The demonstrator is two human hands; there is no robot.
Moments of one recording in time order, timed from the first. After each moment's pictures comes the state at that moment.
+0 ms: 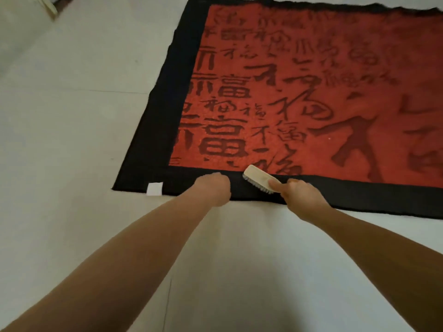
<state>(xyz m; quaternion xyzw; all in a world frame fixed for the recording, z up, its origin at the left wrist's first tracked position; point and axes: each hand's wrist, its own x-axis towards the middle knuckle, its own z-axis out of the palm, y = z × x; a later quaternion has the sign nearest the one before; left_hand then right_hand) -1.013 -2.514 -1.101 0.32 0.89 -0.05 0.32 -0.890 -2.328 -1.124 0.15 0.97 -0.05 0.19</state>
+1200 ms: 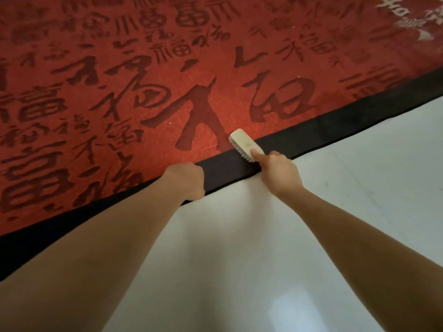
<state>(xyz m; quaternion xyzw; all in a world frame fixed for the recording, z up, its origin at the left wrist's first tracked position) -0.875 -2.220 -1.114 0.54 0.78 -0.21 0.23 -0.705 -2.089 -1.158 0.42 0.90 -0.12 0.03</state>
